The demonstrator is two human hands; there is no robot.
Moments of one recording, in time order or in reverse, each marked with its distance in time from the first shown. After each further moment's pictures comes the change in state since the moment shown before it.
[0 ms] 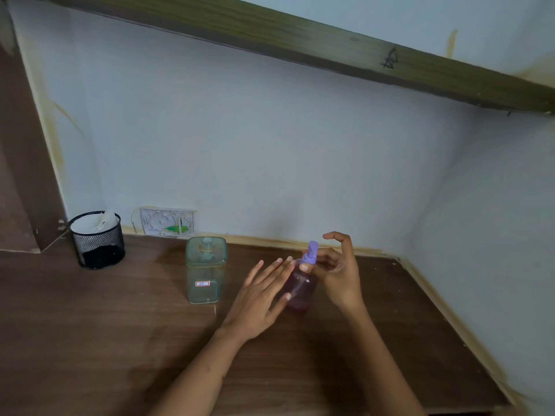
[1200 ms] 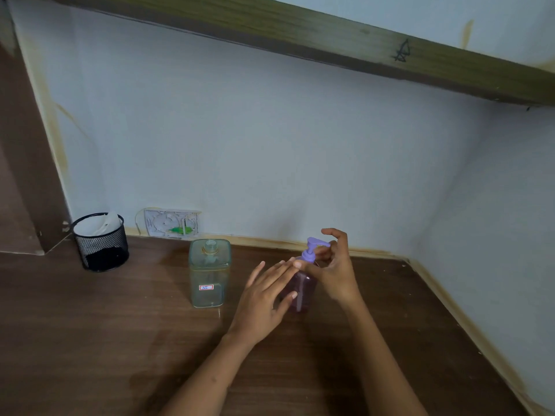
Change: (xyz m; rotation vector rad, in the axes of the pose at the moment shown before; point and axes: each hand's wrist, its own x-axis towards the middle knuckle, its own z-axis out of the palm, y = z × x) left_hand 0.002 -0.001 0.005 -0.052 0.172 -0.072; right_hand 0.017 0.003 0.014 -0.083 -0.084 0.034
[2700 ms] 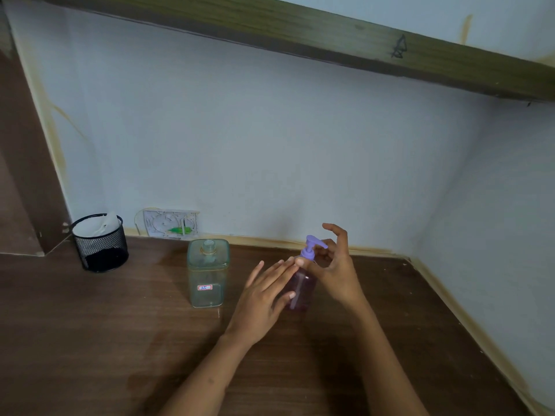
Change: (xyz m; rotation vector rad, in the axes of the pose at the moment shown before) left_hand 0.000 -0.002 0.000 -0.001 -0.048 0.013; right_hand 0.000 -0.002 -0.006 0.034 -0.056 -0.028
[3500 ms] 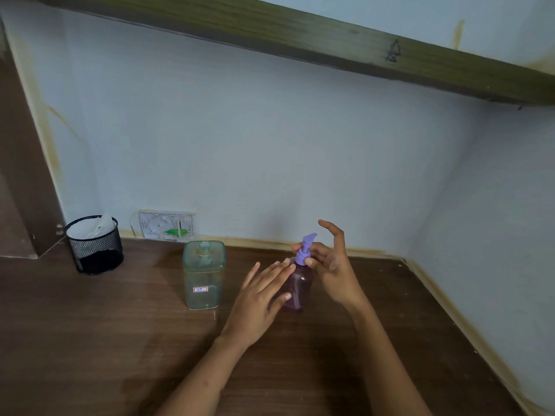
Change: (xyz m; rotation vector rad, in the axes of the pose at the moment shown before) left_hand 0.000 0.000 -0.001 0.000 -0.015 -0.008; right_hand -0.002 -0.008 -0.008 0.098 -0.134 0.017
